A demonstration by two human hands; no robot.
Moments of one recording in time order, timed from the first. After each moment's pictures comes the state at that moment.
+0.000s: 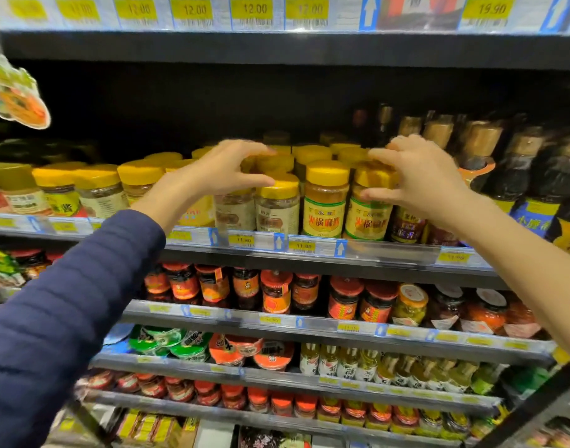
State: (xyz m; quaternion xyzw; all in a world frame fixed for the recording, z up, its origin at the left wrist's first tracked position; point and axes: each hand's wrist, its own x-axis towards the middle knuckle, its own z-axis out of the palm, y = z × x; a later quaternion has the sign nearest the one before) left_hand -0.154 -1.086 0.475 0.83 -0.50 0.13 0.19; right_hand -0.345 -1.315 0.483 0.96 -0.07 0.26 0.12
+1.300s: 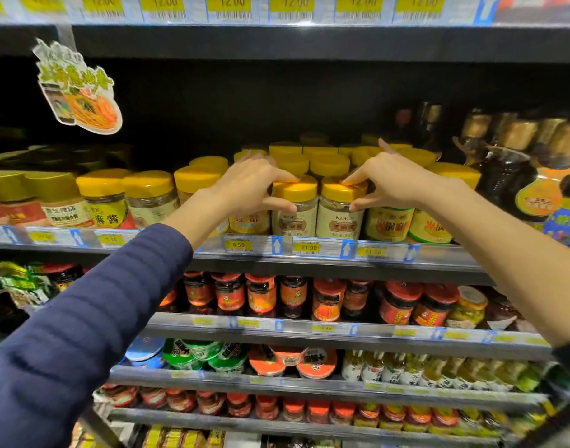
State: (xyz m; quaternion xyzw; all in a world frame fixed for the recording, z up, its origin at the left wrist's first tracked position) left_hand -0.095 -1.035 0.448 0.82 -0.53 0.20 0.05; right_hand -0.242 -1.233 0.477 0.99 -0.02 0.10 0.11
